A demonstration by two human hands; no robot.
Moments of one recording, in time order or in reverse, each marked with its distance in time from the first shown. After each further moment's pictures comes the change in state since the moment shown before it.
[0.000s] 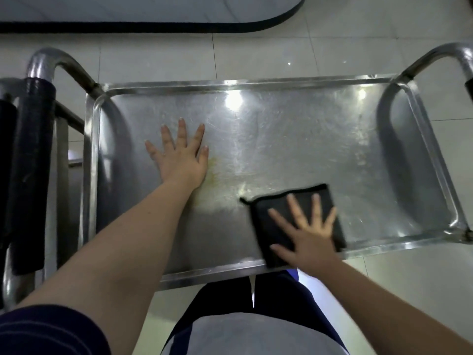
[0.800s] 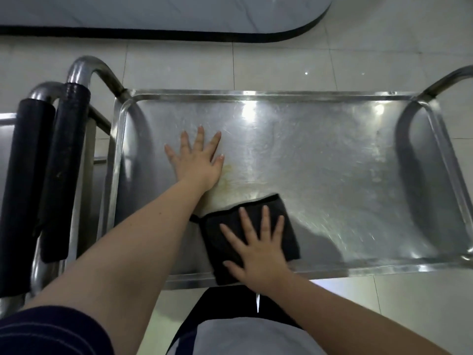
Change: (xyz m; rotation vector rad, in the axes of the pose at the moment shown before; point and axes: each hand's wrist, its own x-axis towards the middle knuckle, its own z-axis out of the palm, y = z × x) left_hand 0.001 -0.003 -0.010 -0.048 -0.062 0.002; right_hand 0.025 -0.102 -0.002 0.010 -0.001 -0.236
